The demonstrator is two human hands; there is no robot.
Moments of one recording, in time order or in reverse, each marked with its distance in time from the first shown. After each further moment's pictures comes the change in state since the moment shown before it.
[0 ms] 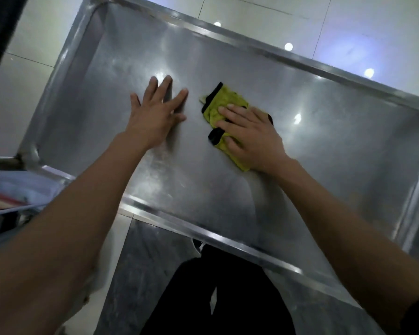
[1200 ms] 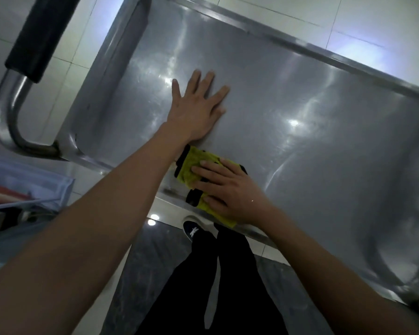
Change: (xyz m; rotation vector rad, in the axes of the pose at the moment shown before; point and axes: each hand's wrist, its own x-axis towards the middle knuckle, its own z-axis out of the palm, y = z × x) left_hand -0.025 -0.026 0.021 0.027 0.114 0.157; right_hand -0.045 -0.174 0.068 0.122 -0.142 -0.243
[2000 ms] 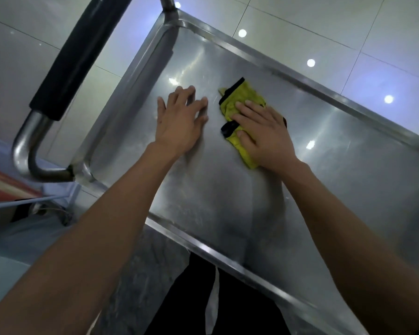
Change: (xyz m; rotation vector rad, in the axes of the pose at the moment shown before) left_hand 0.040 -0.053 -0.035 -0.152 0.095 -0.314; right_hand 0.127 0.159 -0.091 -0.084 0.087 0.300
